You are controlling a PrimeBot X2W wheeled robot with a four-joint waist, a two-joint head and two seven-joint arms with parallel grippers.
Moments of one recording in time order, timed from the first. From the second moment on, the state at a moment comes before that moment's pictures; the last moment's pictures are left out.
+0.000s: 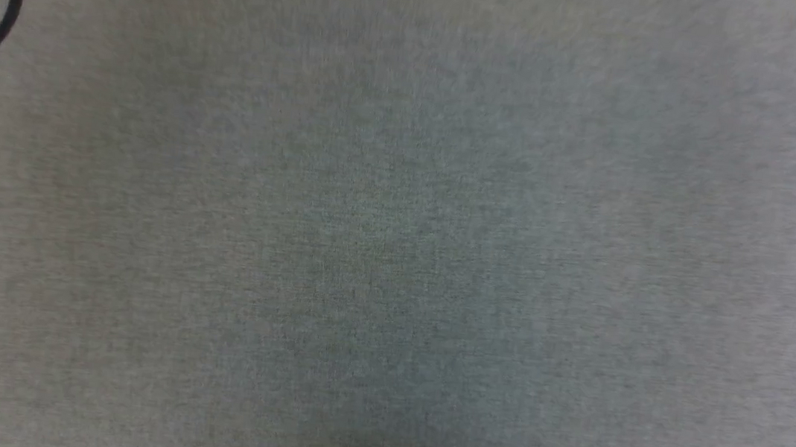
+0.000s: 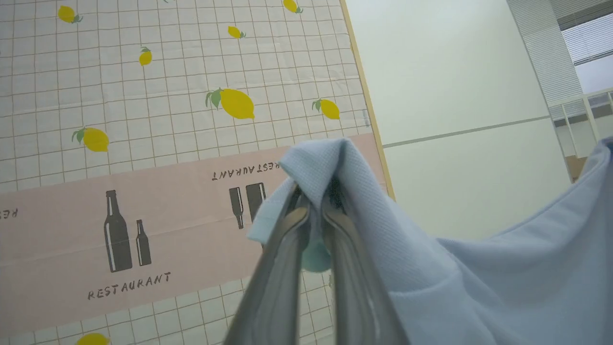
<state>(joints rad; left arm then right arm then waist) -1.77 0.32 -0.47 0.56 -0.36 -0.02 -0.25 -1.76 -0.14 -0.24 0.83 -0.21 0.13 -0.17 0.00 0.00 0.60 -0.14</state>
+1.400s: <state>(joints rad) -0.51 0.44 -0.74 0.02 -0.50 0.03 -0.25 -0.38 -0.21 -0.19 0.08 0.40 0.13 -0.07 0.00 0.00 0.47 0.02</state>
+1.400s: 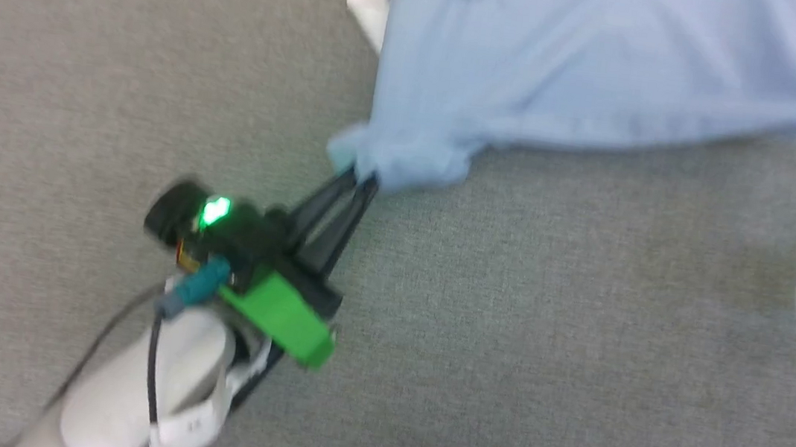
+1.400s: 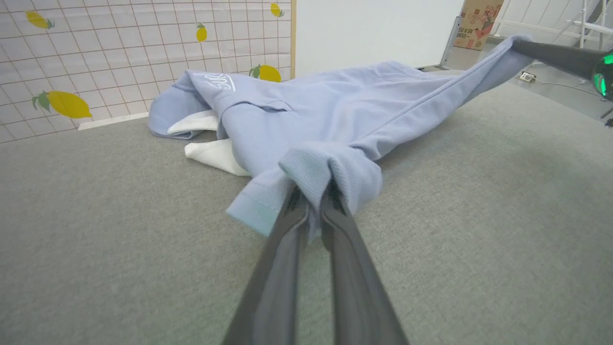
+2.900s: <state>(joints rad) 0.00 0.65 -0.78 -0.29 -0.57 0.18 -0.17 0.28 -0.05 -0.31 -0.23 0.44 0.13 0.12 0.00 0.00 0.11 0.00</state>
